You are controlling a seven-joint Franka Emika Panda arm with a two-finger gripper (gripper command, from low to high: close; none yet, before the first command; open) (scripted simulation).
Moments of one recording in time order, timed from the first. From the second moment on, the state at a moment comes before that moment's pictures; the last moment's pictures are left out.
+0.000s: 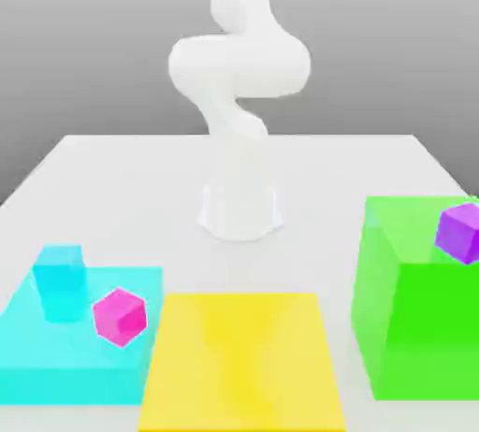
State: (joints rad) arm -0.01 -0.71 -0.03 -2.28 0.00 2.31 0.78
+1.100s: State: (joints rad) arm -0.31 0.50 -0.28 -2.01 0.24 2.50 0.40
